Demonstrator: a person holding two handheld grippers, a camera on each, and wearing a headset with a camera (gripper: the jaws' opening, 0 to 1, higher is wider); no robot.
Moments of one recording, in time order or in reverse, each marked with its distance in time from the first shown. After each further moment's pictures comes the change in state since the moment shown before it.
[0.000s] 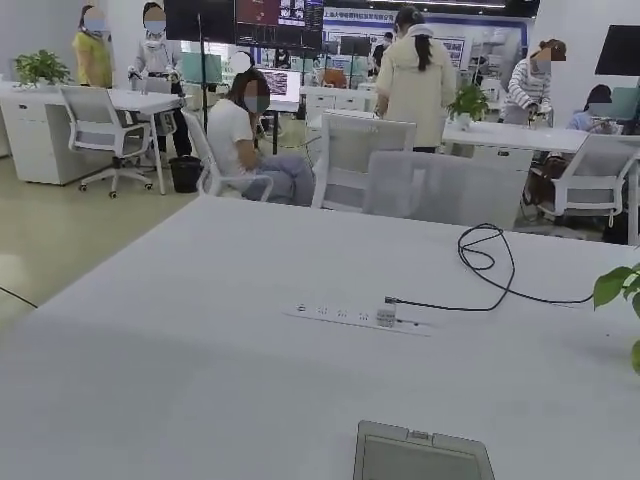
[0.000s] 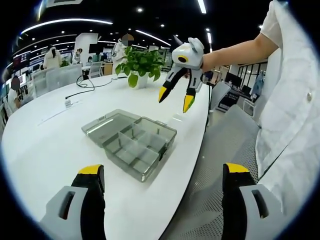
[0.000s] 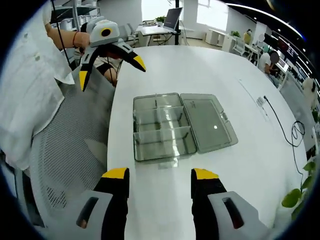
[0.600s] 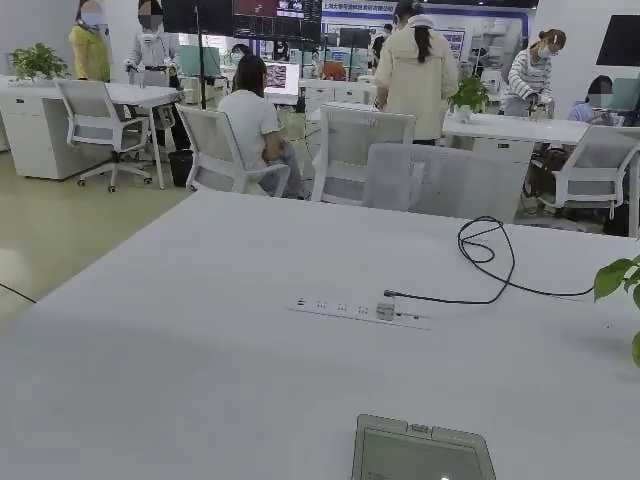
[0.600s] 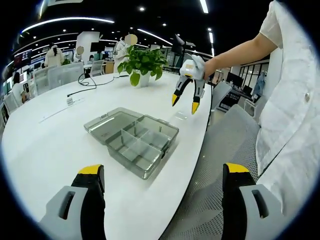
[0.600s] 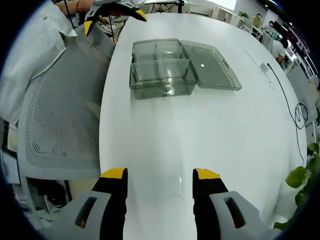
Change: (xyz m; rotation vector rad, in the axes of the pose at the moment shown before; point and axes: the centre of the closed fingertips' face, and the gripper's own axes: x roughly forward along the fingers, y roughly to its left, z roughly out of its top) left arm -0.004 0.004 -0.003 -0.010 0.008 0.006; right arm -0.005 -0.007 -0.111 -0.037 0.270 0.027
